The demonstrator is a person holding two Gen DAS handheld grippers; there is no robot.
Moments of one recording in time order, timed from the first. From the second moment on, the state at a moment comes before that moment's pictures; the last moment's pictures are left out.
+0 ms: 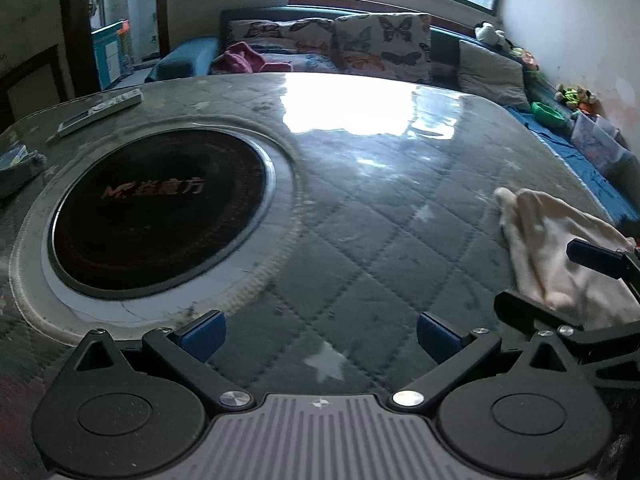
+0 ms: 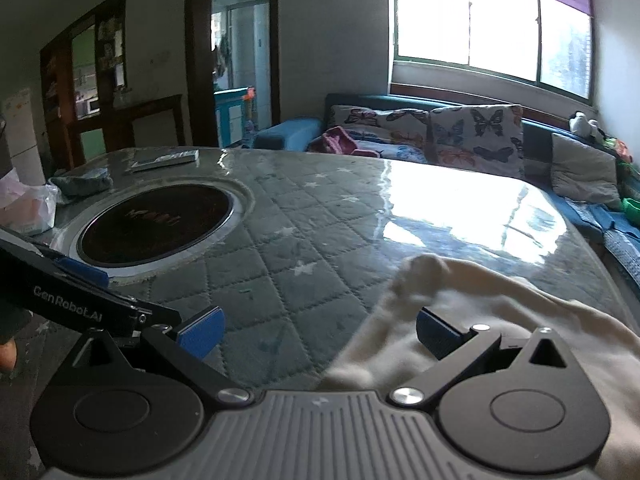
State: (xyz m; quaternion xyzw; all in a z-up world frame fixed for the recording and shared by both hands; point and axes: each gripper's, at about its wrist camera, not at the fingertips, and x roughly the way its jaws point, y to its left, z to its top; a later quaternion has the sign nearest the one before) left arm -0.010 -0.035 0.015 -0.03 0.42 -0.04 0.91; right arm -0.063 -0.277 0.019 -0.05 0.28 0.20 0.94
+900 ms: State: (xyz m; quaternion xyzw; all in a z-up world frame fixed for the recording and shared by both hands) left arm 0.012 0.023 0.000 -0.04 0.40 0.04 0.91; right arm -0.006 -0.223 -0.004 -0.06 0.33 0.24 0.91
